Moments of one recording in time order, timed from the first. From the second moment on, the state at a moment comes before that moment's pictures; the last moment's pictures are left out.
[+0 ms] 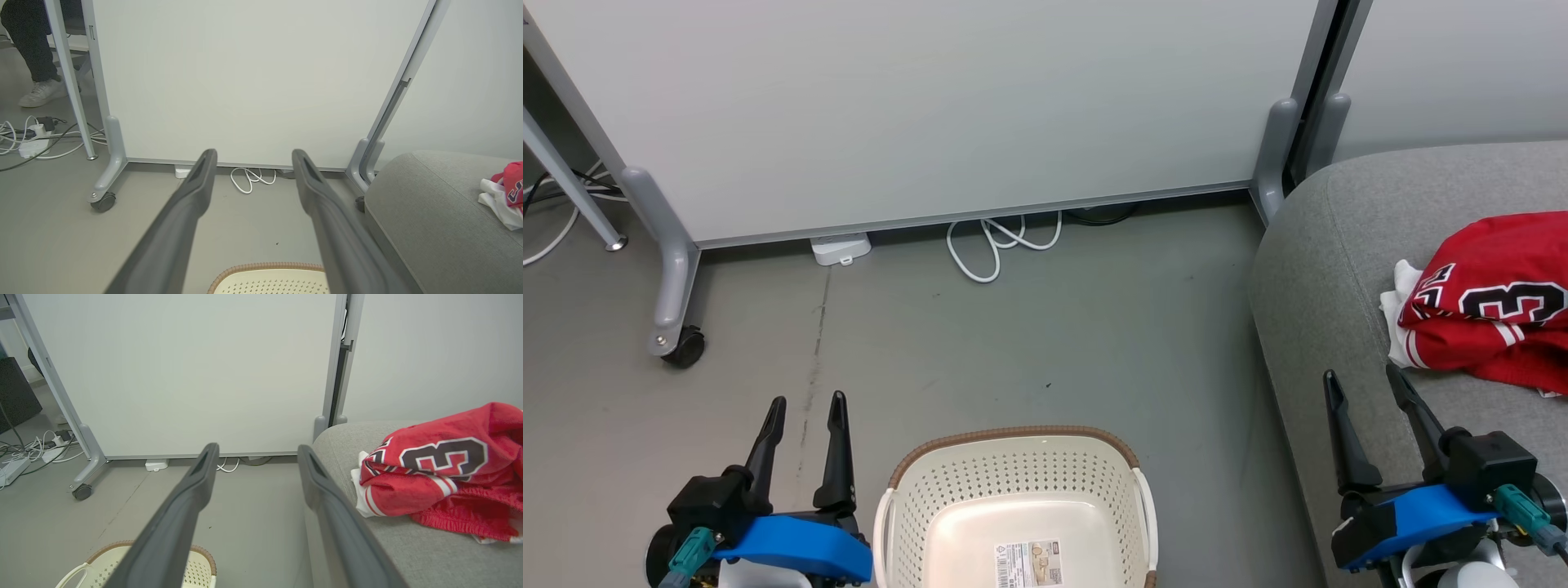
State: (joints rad) left arm -0.08 0.09 -0.07 0.35 -0.29 -0.13 -0.26; right arm -0.07 -0.05 -0.06 0.18 0.08 0.13 -0.16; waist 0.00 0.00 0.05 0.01
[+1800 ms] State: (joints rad) left arm -0.05 0.07 0.00 0.35 -0.88 -0.13 -0.09; right arm -0.05 -0.05 -0.08 0.25 0.75 0.13 -0.04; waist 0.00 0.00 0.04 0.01
